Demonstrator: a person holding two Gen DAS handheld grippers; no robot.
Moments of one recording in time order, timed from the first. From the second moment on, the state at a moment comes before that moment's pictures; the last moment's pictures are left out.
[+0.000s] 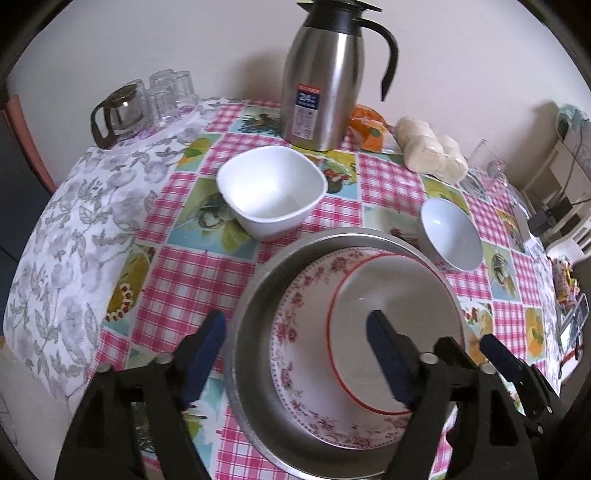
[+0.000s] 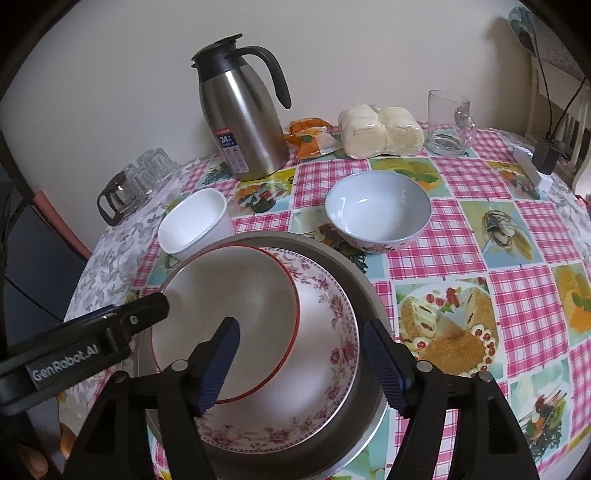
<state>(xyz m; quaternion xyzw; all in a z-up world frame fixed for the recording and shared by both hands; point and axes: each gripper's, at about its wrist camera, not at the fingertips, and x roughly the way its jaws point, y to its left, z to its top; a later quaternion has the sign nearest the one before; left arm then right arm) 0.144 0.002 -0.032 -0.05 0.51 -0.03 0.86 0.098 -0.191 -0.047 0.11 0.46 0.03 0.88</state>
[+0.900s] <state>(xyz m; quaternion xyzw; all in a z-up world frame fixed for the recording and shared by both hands) 0.155 0.061 -0.025 -0.08 0.46 0.10 0.88 0.095 -0.194 -0.039 0.11 0.44 0.02 0.89</state>
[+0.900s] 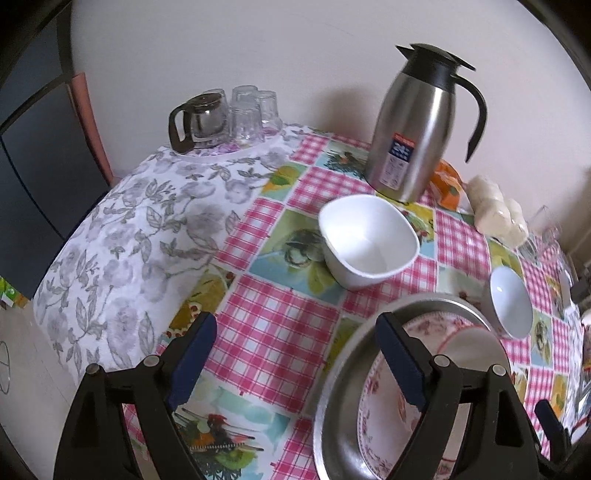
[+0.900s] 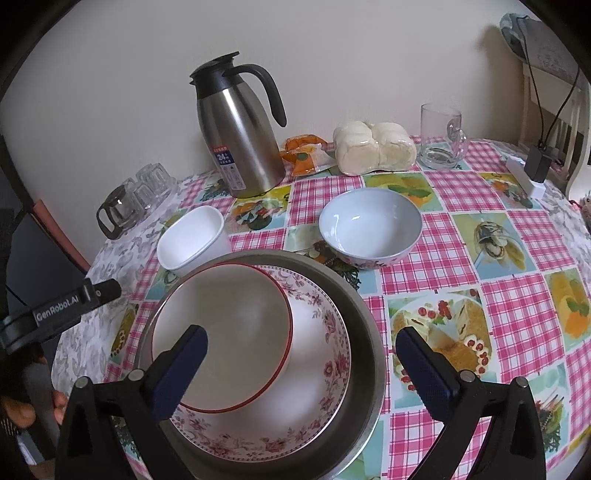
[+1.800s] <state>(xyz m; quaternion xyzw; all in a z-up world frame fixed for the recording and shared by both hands) 0.196 0.080 0.002 -0.11 0.36 0.06 0.93 0.106 -0.196 -0.019 0.13 0.39 0.02 0.91</state>
